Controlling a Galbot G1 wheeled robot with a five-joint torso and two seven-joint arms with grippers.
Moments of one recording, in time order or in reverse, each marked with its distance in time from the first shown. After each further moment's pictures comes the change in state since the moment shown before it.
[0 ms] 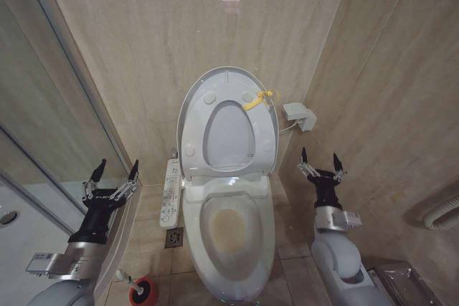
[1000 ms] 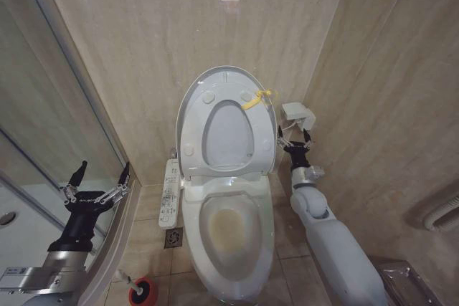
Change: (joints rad) left arm 0.072 -0.003 -0.091 -0.058 -0.021 -0.009 0.006; right arm 0.409 -0.050 -0.197 -0.394 0.089 0.005 -0.044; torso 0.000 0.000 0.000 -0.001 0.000
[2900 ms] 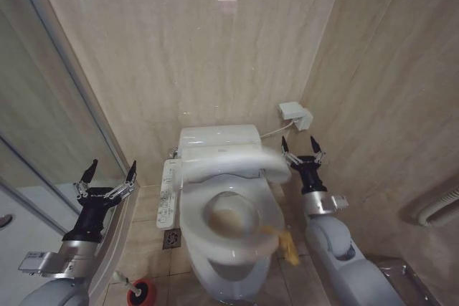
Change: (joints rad) left arm -0.072 0.029 0.064 0.062 -0.015 -0.004 -0.001; right arm -0.368 -0.078 0.075 0.385 -0.013 0.078 -0.047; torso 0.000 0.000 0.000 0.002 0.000
